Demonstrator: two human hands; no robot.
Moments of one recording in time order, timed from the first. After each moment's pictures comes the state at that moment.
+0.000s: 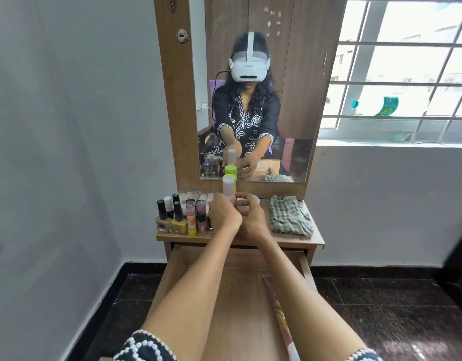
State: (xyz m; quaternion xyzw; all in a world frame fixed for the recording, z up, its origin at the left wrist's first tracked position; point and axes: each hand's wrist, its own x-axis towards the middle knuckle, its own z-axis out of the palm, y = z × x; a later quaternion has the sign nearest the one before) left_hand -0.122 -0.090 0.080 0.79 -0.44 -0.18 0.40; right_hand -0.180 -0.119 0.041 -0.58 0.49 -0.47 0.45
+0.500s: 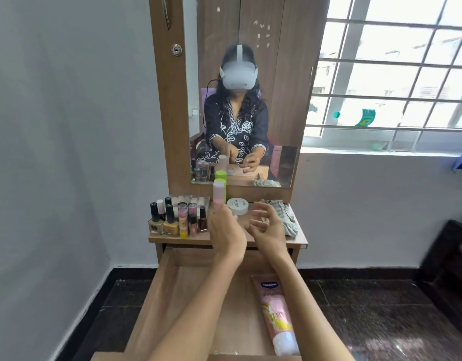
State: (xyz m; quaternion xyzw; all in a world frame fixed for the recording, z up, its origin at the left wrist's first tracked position) left_hand -0.142 -0.048 0.068 0.72 -0.51 -0.06 0.46; right_hand -0.233 -0.071 0.040 -0.58 0.48 -0.54 0.37
